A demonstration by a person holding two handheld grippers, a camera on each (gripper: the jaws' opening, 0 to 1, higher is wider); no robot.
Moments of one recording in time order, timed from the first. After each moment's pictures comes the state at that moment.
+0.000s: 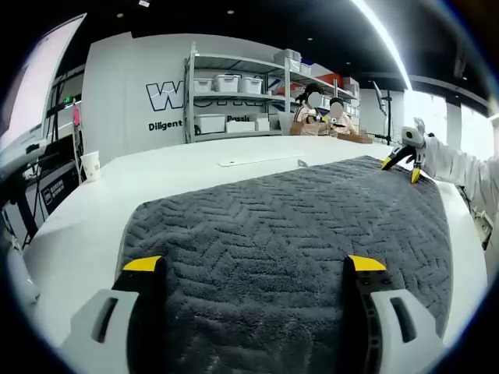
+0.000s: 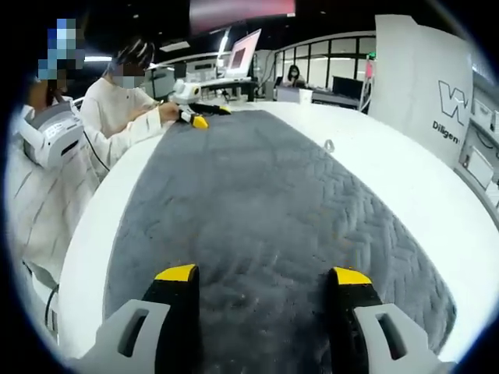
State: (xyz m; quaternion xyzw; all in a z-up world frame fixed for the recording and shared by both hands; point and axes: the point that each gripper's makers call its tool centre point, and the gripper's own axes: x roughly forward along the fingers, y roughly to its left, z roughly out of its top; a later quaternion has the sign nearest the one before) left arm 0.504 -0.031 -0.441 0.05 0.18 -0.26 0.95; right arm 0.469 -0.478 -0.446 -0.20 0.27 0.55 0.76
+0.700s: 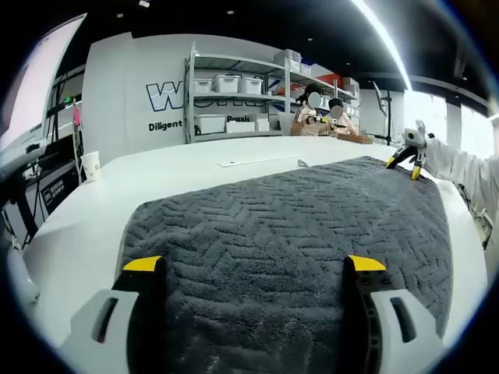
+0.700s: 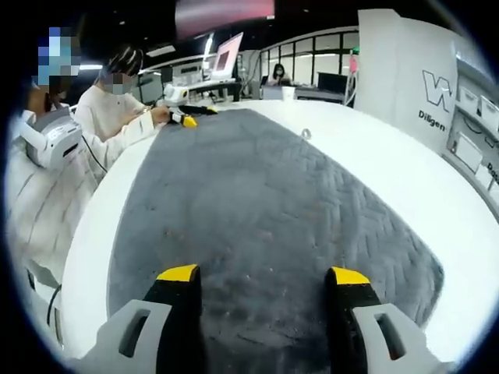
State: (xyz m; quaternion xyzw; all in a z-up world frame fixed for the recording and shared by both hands) left arm 0.505 -0.031 -0.441 0.05 0.18 -0.26 0.95; right arm 0.467 -0.528 -0.446 -0.19 0.29 0.53 0.78
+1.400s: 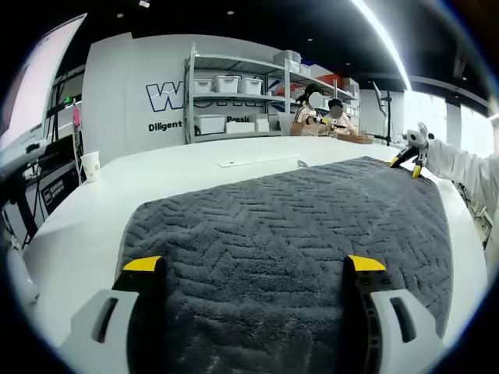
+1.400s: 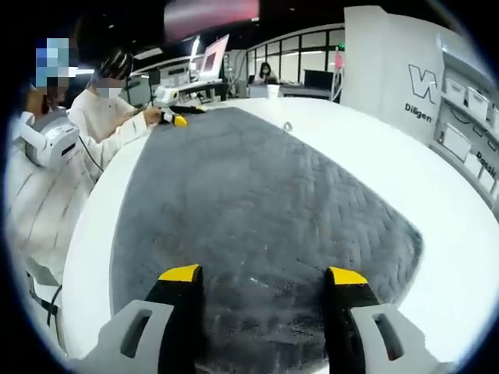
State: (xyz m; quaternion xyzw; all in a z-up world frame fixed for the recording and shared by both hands) left arm 0.506 -0.029 -0.441 0.05 0.18 -0.26 0.95; right arm 0.464 -0.568 -0.446 -0.18 0.29 0.50 0.80
